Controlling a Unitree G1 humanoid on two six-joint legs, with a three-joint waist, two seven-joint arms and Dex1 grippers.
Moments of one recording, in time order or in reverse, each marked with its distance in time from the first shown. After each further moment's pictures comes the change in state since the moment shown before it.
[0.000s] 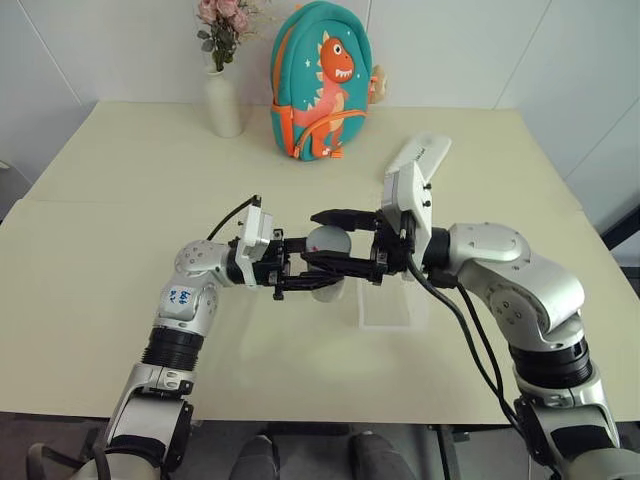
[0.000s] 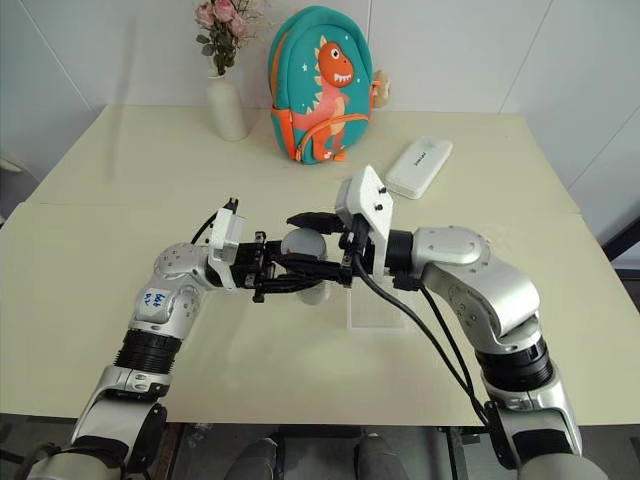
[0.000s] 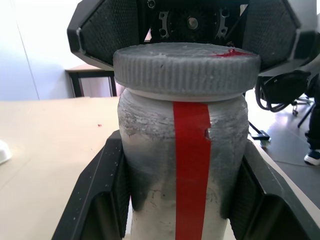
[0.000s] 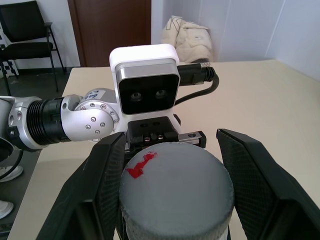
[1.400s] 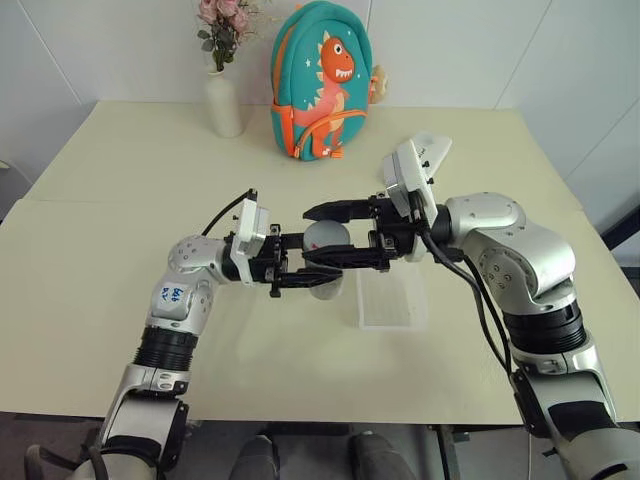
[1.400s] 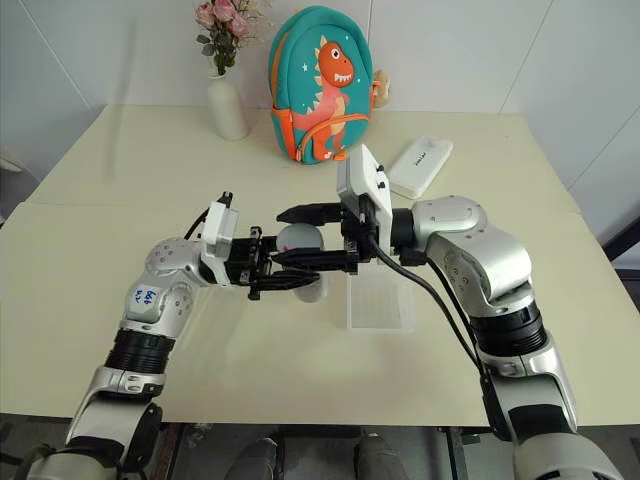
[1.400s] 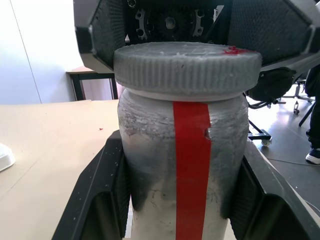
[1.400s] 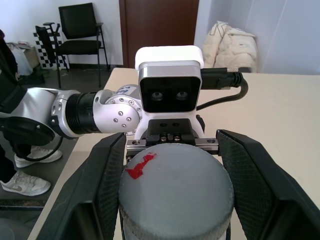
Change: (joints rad) left arm 0.001 0.035 -0.005 -0.063 -0.010 0.064 0.000; right arm -0.122 0.005 0.017 0.208 -0.022 -0.086 0.277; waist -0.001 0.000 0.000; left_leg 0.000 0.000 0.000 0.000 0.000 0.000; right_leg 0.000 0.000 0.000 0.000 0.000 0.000
